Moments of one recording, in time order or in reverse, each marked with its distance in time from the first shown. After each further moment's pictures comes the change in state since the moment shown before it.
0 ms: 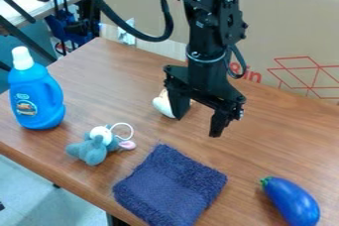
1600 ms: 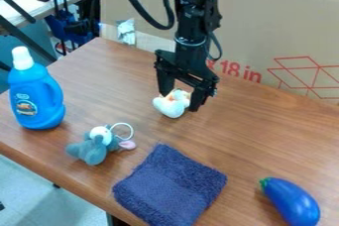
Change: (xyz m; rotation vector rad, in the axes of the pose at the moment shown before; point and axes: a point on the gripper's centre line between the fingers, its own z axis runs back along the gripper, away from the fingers) arm 0.051 0.076 -0.041 0.073 0.081 0.029
